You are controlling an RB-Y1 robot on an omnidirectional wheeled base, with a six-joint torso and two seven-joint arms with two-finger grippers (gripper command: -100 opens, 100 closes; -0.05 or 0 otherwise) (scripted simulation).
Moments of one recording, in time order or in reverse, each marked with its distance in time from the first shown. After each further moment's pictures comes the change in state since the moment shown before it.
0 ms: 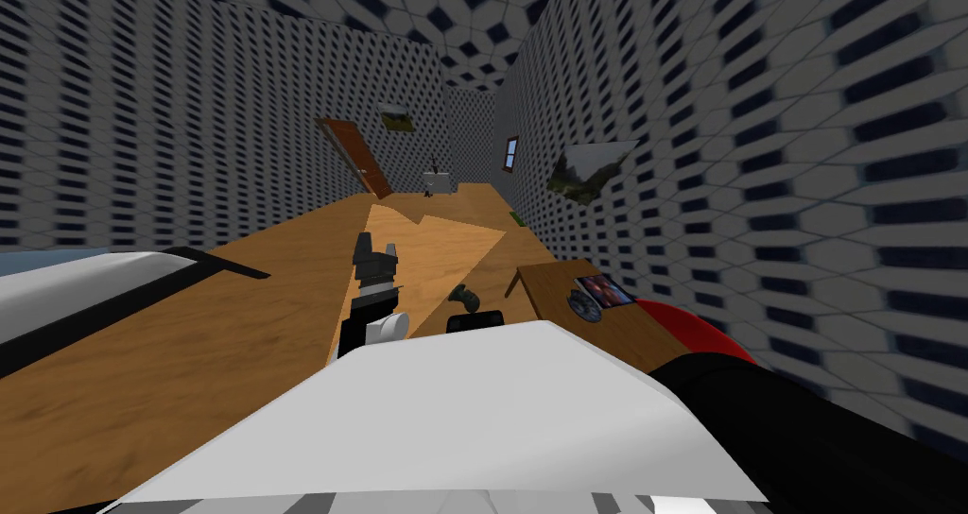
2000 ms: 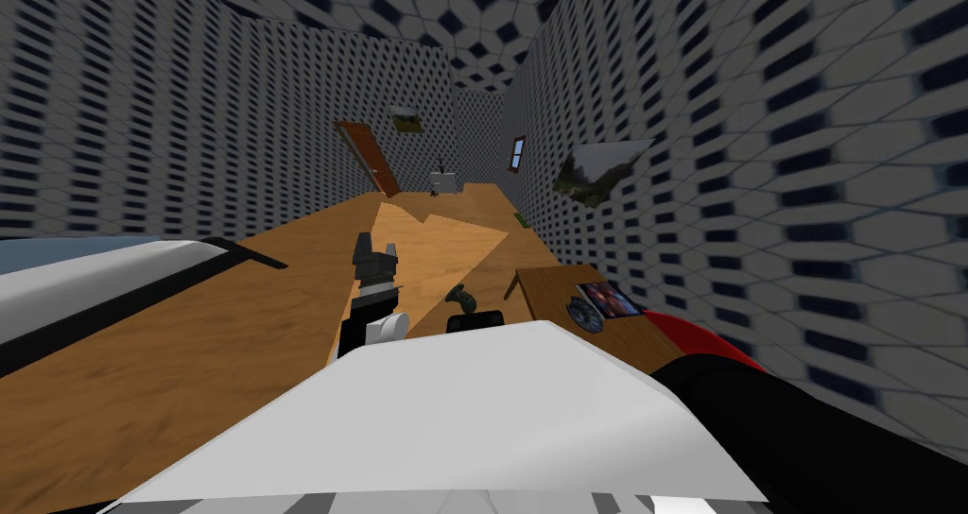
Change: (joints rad) left arm 0.000 0.000 0.000 0.000 0.000 0.000 0.000; right arm 0.077 -0.004 0.154 -0.147 -0.413 0.224 0.324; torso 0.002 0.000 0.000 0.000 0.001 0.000
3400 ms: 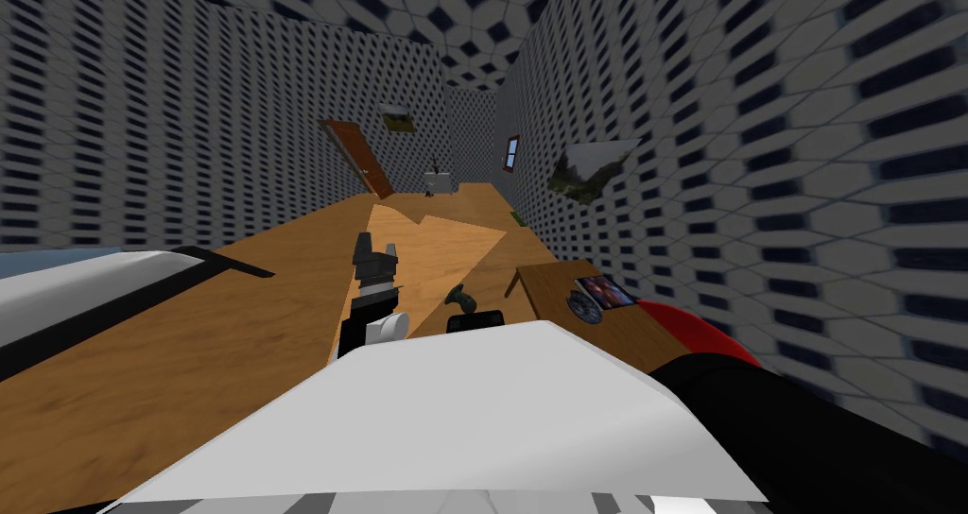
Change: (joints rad) left arm 0.000 0.000 0.000 0.000 0.000 0.000 0.000; right arm -0.060 0.006 -0.119 0.116 0.294 -0.172 -0.240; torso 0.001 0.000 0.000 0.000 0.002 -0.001
